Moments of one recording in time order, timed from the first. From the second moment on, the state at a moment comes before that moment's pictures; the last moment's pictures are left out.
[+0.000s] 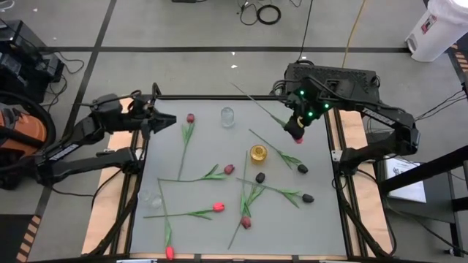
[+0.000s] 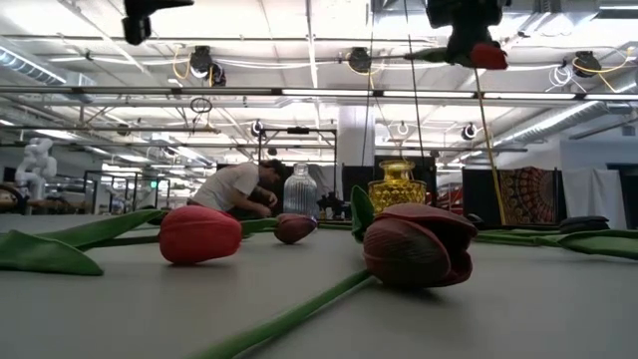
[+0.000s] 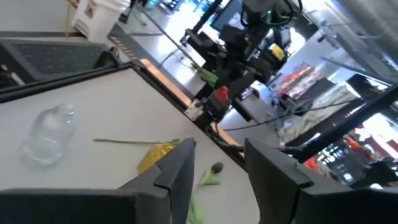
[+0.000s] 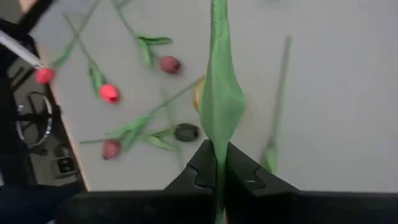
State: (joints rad) left arm 0.48 0.60 0.84 -0.39 0.35 -0.65; right arm -0.42 1.30 1.46 -1.21 -0.33 0.30
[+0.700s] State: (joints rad) left arm 0.48 0.86 0.96 -0.32 0.47 -0.55; right arm -0.18 1.30 1.46 -1.00 -0.40 0.46
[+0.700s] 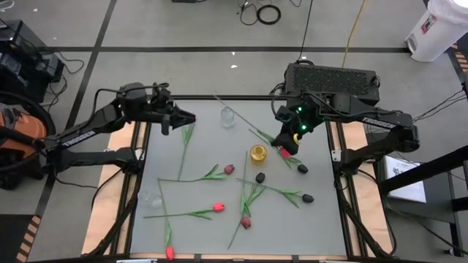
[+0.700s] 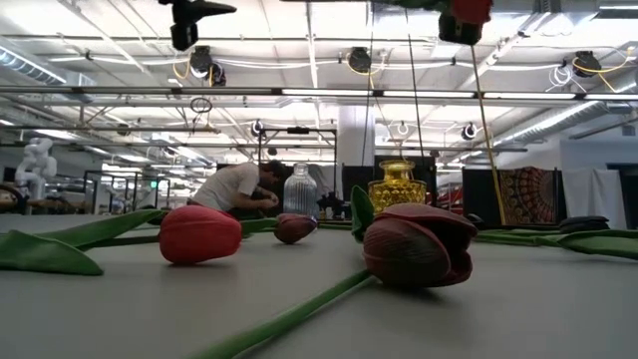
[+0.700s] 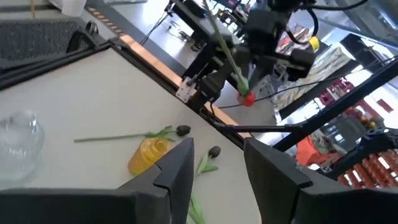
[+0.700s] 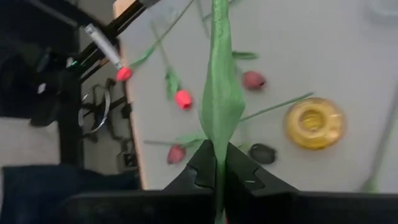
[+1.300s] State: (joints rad) left arm 0.46 0.90 0.99 -0.39 0.55 -0.52; right arm 0.01 1.30 1.46 -1.09 -0.45 0.51
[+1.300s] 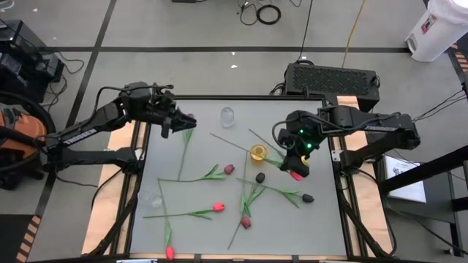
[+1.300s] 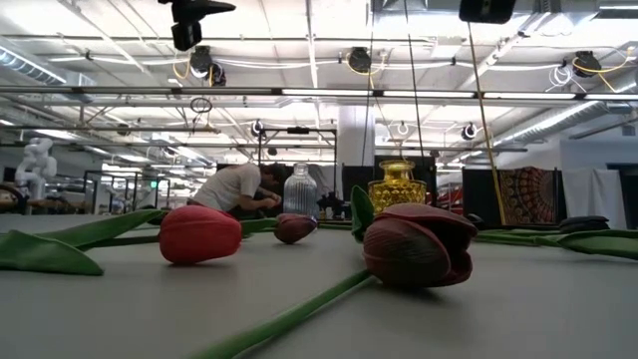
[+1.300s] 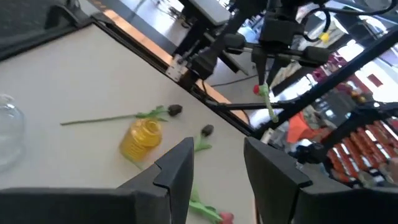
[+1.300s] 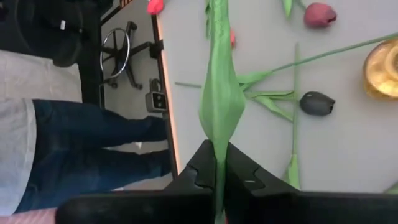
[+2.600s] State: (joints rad) left arm 0.31 1.12 1.07 -0.35 0.70 -0.54; right arm 0.08 1.54 1.46 -1.24 -0.54 0.28
